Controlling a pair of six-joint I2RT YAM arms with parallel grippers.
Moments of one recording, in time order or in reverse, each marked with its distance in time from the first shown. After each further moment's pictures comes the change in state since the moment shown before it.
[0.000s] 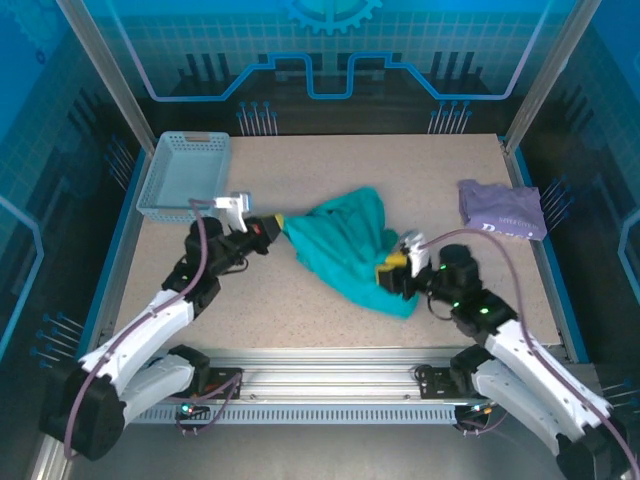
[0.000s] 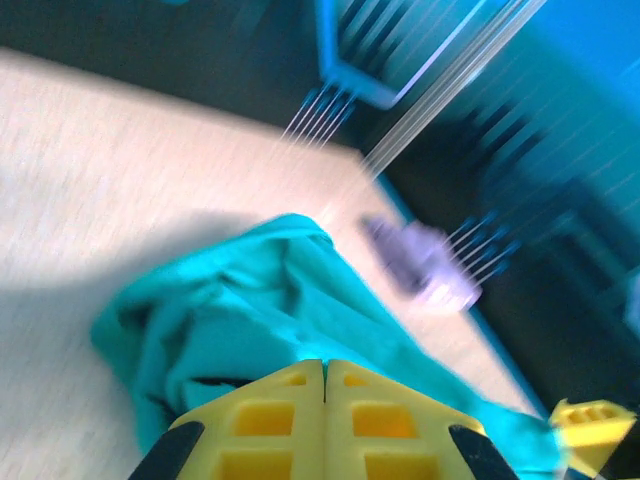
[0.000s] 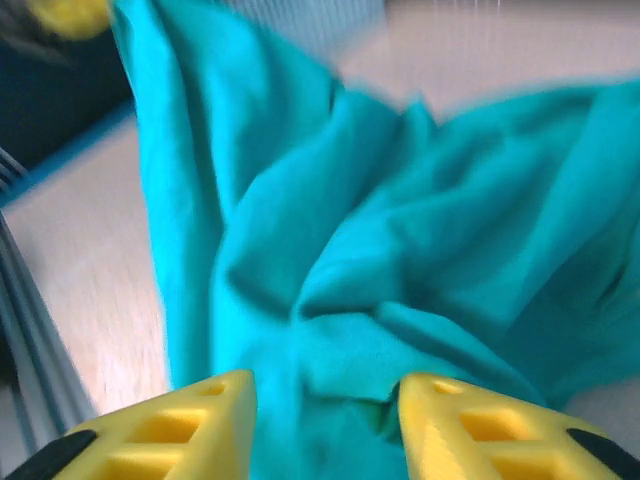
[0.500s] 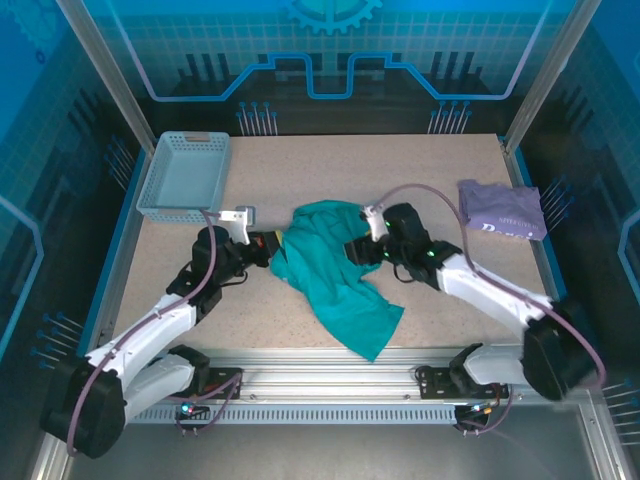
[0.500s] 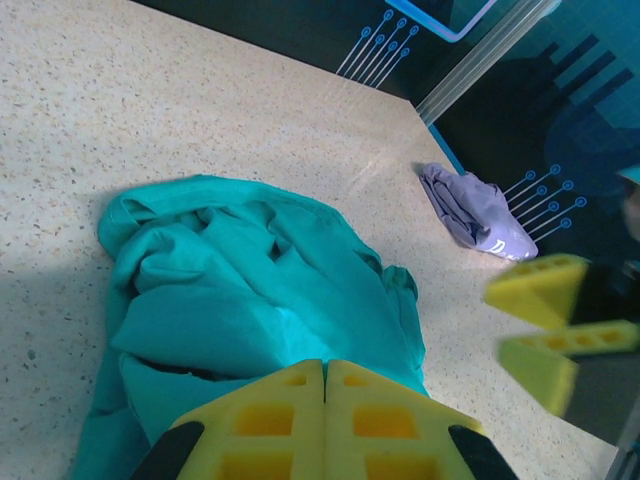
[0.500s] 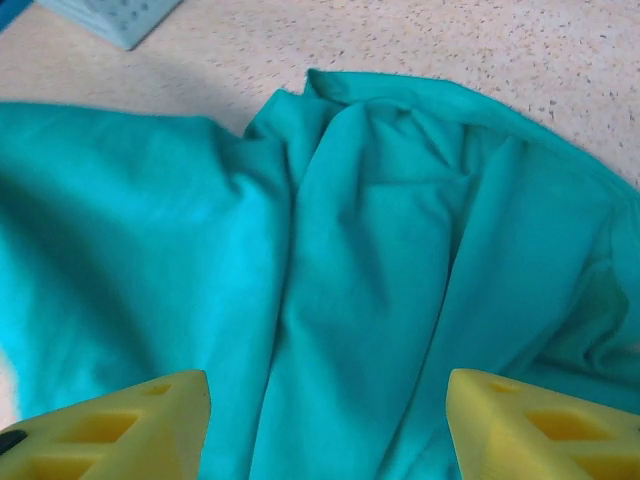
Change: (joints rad) left arm 0.000 -0.017 -0.051 -0.035 -0.030 0.041; right arm 0.076 0.640 0.439 0.013 0.220 0.015
